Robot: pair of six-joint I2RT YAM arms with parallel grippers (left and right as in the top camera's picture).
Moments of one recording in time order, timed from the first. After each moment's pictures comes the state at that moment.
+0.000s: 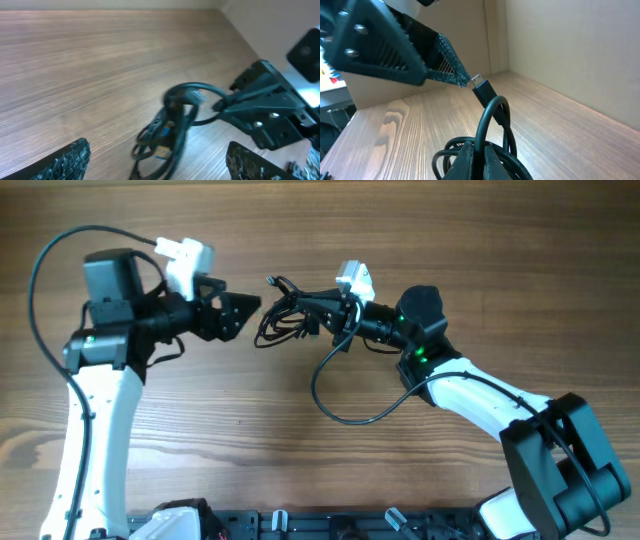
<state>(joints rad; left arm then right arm) 0.11 1.33 1.13 -0.60 0.82 0.15 0.48 1.67 0.79 0.90 -0.74 0.14</state>
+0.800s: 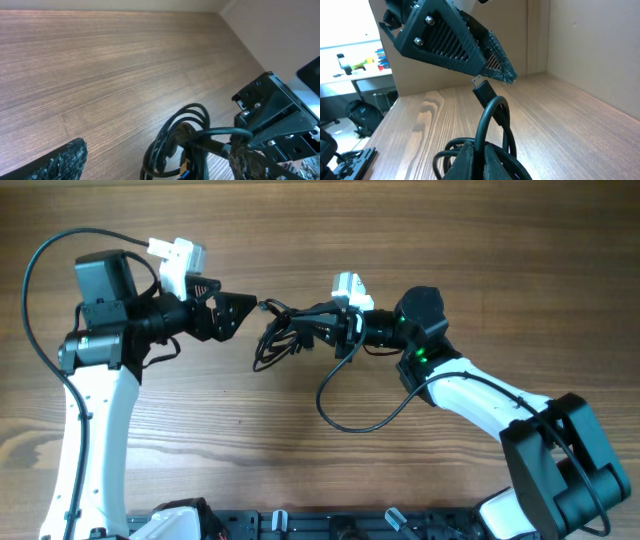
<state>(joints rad) 0.12 1.33 1.13 -0.61 0.85 0.15 0.48 1.67 0.79 0.91 -0.94 0.14</state>
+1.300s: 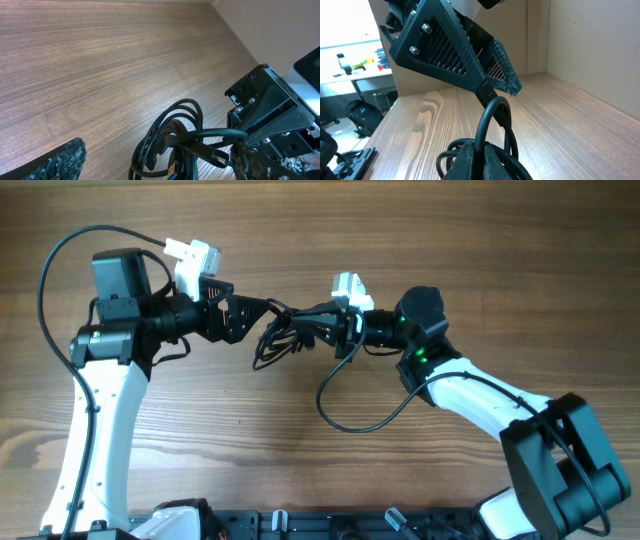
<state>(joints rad) 0.07 1.35 1.13 -0.61 0.86 0.15 0.48 1.67 0.79 0.91 -0.94 0.14</state>
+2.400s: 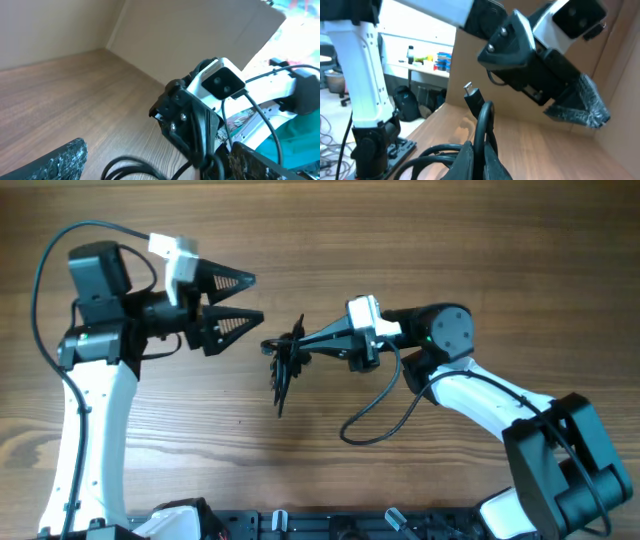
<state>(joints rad) 0.14 1.35 1.13 -0.46 1.48 0.20 0.46 1.67 0.79 1.40 -1.28 0.31</state>
